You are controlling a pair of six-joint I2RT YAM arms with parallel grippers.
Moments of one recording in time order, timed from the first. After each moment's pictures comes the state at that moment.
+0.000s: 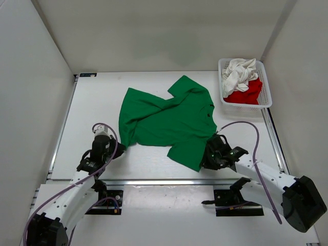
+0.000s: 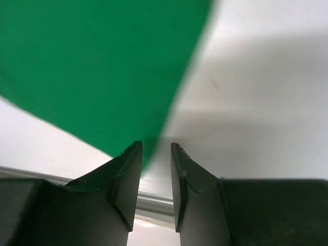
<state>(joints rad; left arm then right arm) -0.27 0.67 0.27 -0.23 -0.04 -0.72 0.58 0.99 0.44 -0.50 -0.01 0.79</state>
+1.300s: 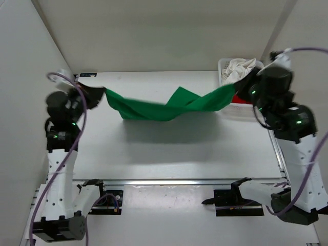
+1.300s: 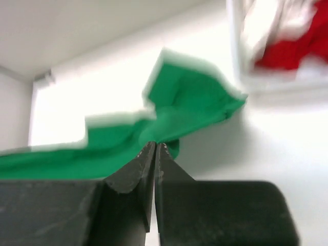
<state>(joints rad) -0.02 0.88 1.04 -0.29 0.29 -0.67 0.39 1.10 1.66 -0.96 0.28 0.57</state>
